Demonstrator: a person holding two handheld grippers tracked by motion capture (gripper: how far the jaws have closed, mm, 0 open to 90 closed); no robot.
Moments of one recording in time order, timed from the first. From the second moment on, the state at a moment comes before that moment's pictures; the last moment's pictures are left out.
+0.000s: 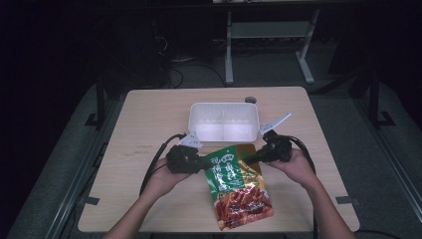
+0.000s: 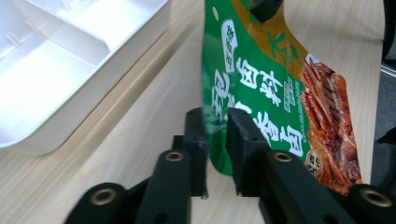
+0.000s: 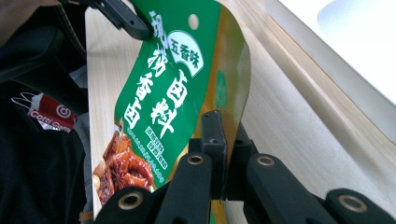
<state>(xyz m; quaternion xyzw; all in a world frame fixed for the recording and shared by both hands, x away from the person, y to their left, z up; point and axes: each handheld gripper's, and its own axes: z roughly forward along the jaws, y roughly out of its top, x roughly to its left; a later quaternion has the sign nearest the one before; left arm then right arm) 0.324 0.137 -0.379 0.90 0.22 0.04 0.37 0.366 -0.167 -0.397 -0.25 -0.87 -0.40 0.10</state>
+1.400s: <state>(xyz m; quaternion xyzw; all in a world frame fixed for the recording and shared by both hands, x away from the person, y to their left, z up) 0.294 0.217 -0.432 0.88 0.29 0.08 0.38 0.316 -0.184 -0.337 -0.24 -0.88 -0.42 0.04</state>
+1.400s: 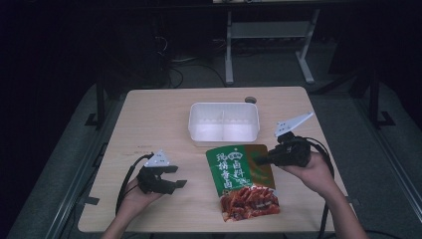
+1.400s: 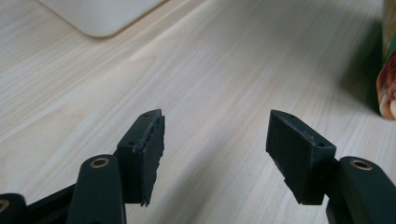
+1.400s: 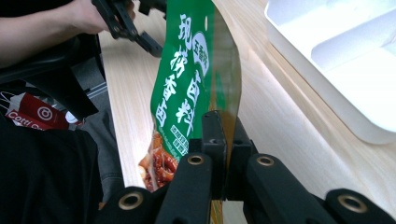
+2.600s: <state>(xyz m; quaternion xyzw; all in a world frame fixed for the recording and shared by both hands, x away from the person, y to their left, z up) 0.296 0.225 -0.432 0.87 0.30 0.09 0.38 0.327 -0.189 -0.243 -0.29 -0.84 -0.45 -0.06</state>
